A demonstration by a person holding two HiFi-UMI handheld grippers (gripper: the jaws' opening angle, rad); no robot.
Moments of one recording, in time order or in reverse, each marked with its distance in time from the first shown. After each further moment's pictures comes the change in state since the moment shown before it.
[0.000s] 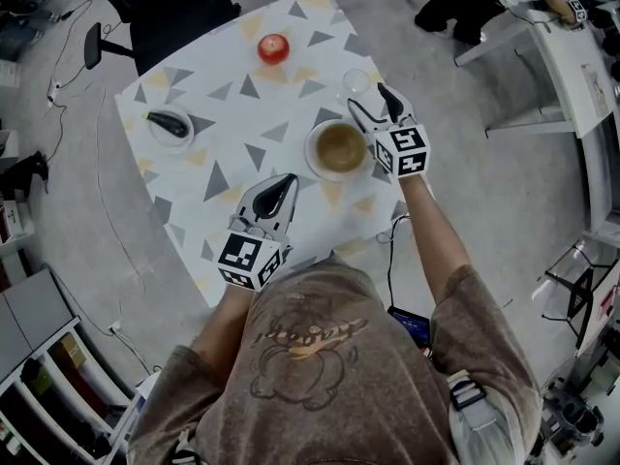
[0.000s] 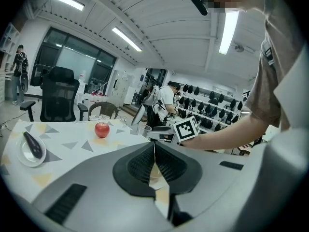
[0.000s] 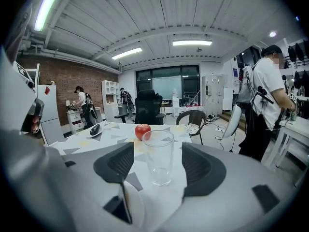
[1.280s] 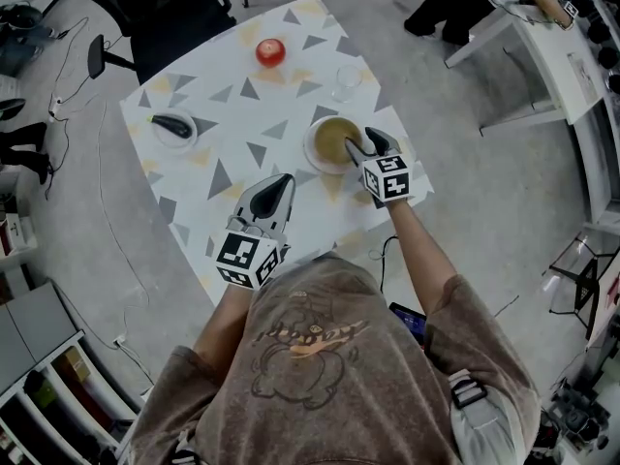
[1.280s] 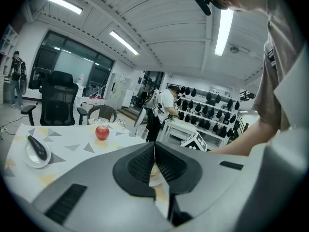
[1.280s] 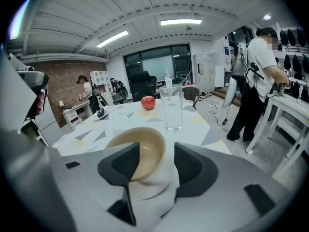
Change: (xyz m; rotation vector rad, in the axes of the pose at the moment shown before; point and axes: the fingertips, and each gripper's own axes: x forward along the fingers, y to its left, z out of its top) left arm -0.029 -0.012 0.004 0.026 -0.028 -0.018; right arm -0.050 0.051 -0.096 0.148 0.225 -0.048
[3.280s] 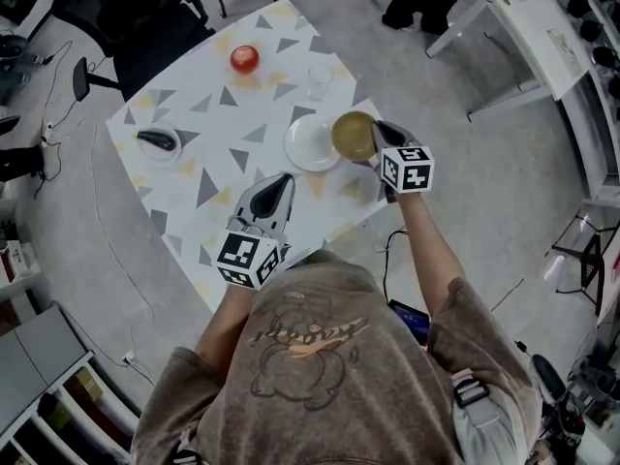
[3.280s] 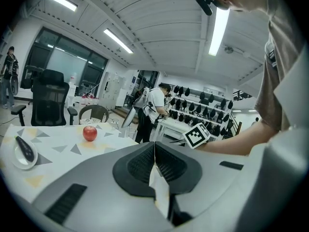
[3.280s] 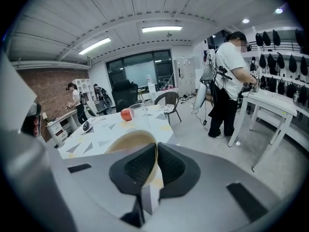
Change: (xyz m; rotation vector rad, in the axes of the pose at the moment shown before) left arm 0.020 -0.035 0.000 0.022 0.006 -0.070; right arm -0.071 -0.072 0.017 0.137 -0.046 -0.160
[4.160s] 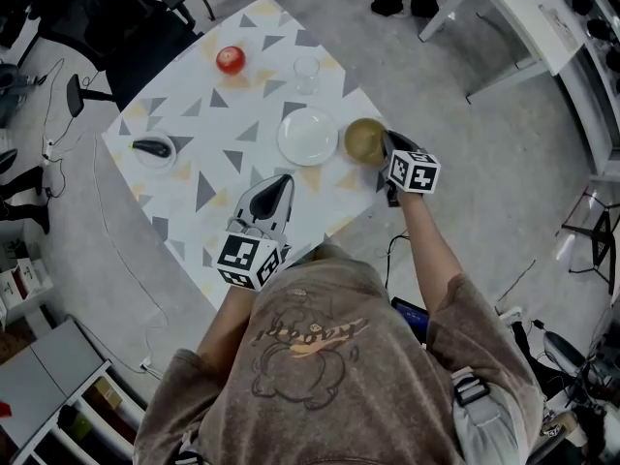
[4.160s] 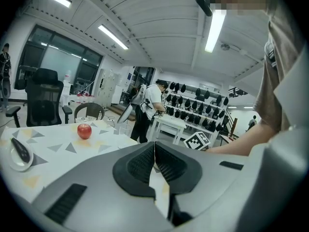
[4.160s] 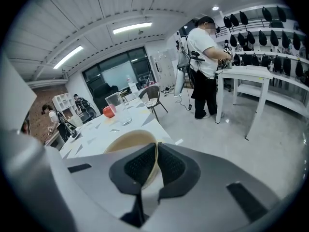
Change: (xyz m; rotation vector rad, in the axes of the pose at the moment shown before) left arm 0.005 -0.015 -0.009 0.025 0.045 -0.044; right arm -0.017 -0.050 -0.080 0.277 0.038 -0.110
